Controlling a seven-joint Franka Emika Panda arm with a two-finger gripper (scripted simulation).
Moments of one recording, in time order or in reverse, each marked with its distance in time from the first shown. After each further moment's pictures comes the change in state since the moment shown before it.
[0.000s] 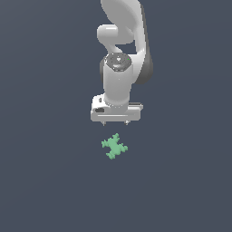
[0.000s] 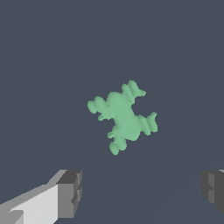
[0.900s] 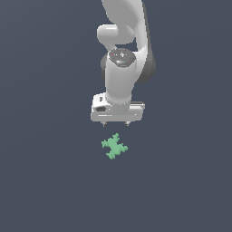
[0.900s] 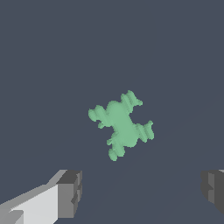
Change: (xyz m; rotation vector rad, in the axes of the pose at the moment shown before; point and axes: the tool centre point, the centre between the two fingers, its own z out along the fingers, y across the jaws) arm 0.012 -0.002 -0.013 -0.022 0.032 -0.015
